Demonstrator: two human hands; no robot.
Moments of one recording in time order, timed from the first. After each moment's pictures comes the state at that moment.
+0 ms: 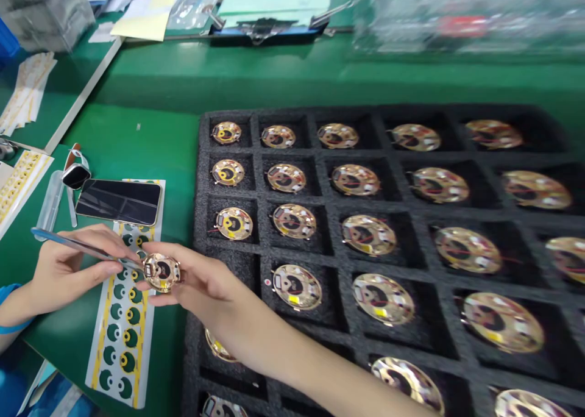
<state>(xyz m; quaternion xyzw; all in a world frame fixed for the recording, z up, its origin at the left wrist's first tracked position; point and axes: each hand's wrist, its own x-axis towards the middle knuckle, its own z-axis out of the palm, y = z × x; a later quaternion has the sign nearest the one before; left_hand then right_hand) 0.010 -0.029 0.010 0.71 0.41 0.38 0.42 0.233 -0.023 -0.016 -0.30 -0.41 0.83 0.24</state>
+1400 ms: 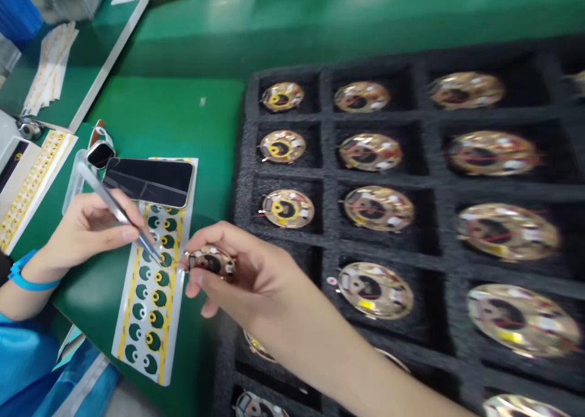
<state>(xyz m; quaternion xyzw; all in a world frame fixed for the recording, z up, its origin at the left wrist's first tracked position) 0.004 -0.017 0.018 0.58 0.45 0.34 0.58 0.226 -0.032 -0.009 -0.41 -0.45 0.75 0.24</state>
